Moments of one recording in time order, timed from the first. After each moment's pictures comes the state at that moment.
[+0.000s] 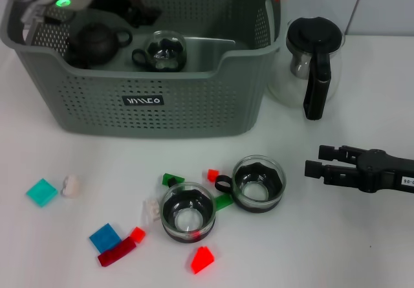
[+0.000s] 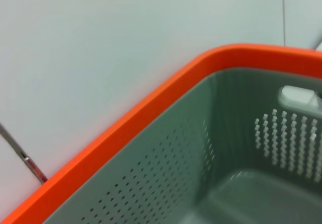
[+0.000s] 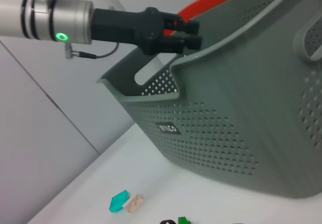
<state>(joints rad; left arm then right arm) -0.78 -2.09 1.00 1.17 2.56 1.10 -2.10 0.48 2.04 -0.64 -0.50 -2.00 -1.57 1.58</state>
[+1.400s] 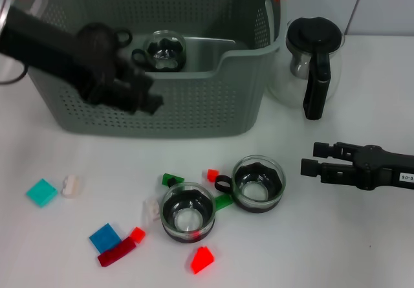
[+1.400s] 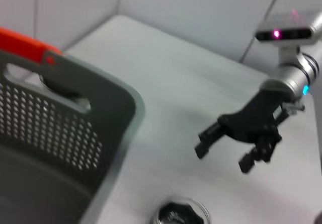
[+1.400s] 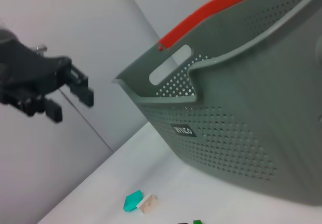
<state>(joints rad) -0.75 -1.99 0.75 1.31 2.24 2.03 -2.11 0.50 2.03 -0.65 -0.51 -2.00 -1.60 1.60</state>
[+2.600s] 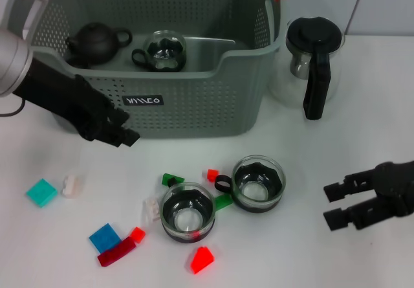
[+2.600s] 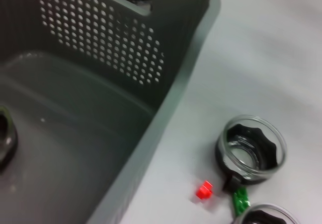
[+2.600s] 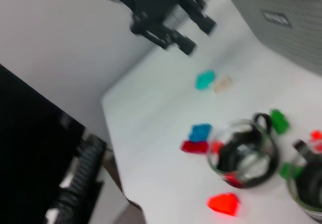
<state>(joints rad) -0.67 -2.05 0.90 1.35 2.46 1.87 -2.09 0.62 1.96 -0.85 -0.79 -2.17 -1.92 1.96</state>
